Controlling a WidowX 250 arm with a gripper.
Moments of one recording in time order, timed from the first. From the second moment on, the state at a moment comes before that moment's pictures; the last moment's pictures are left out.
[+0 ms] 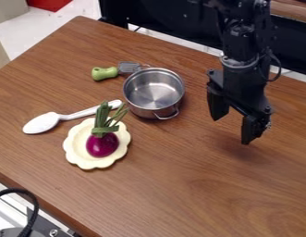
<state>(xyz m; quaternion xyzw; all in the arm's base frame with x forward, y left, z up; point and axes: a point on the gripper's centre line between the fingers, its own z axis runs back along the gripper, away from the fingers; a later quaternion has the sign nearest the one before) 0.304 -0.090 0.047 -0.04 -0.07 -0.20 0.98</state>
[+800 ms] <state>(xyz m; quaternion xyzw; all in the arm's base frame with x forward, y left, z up) 0.312 -0.036 0.057 -0.01 -0.06 -0.23 0.97</state>
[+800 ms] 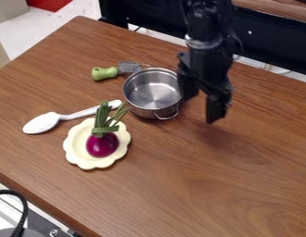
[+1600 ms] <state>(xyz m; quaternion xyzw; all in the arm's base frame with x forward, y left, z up) 0.358 0.087 0.086 0.00 -0.07 -0.34 0.94</state>
